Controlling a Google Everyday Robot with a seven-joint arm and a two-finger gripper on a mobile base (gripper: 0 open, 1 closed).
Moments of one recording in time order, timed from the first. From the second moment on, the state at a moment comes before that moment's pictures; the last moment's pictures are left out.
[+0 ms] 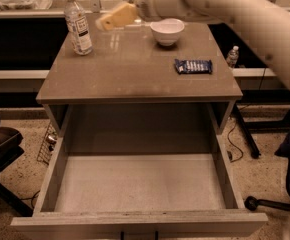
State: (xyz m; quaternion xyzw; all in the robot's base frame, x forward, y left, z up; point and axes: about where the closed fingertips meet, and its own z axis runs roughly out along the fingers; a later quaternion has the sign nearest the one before) arm 0.734 0.052 1.013 -0.42 0.68 0.18 0.57
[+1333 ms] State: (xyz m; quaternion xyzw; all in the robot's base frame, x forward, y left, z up) arm 0.806 0.146 0.990 -0.38 0.66 0.25 0.59
